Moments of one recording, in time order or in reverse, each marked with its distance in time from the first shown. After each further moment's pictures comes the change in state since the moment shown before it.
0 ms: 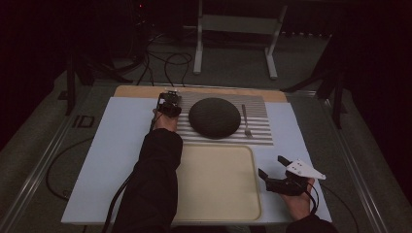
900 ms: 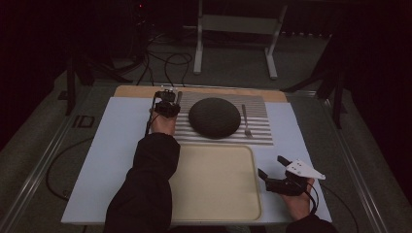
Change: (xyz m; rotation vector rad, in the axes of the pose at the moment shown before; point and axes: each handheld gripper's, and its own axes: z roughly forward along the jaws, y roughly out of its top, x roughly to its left) left arm -0.003 -0.003 -0.053 -0.078 -0.036 -0.009; right arm 0.001 0.000 0.000 0.001 0.001 -0.002
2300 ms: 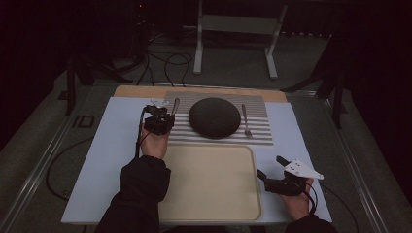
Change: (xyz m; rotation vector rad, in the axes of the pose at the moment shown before) left arm -0.006 -0.046 -0.078 -0.098 -0.062 0.000; right arm 0.002 0.000 0.002 0.010 0.000 -0.013
